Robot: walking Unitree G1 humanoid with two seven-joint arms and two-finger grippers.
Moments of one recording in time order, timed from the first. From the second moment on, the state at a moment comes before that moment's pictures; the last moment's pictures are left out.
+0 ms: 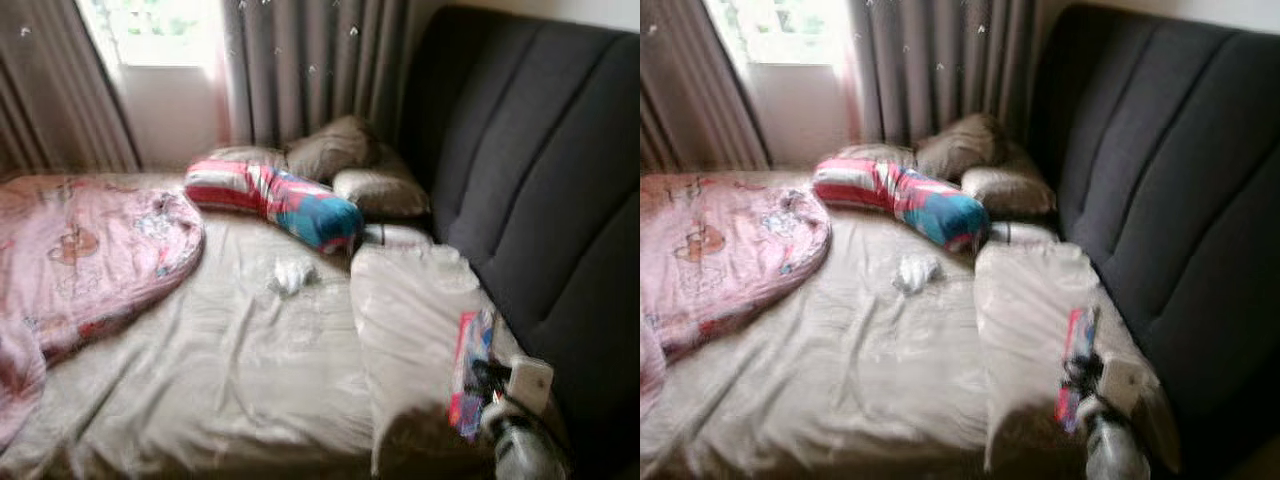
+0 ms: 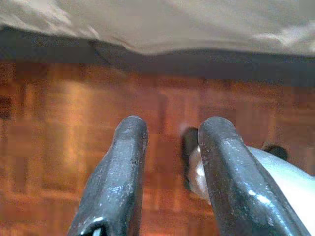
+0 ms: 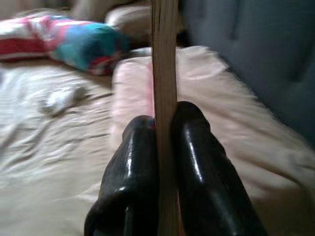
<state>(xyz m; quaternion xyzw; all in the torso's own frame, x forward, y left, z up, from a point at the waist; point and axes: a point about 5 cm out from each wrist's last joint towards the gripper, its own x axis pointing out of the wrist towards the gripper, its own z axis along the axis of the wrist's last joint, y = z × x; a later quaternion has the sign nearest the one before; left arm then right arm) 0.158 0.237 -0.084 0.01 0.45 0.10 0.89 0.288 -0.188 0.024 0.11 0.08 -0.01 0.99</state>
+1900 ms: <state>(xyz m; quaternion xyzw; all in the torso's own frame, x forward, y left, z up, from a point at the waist) 0.171 0.254 -0.074 0.02 0.43 0.12 0.90 0.287 -0.195 0.025 0.10 0.08 -0.01 0.99</state>
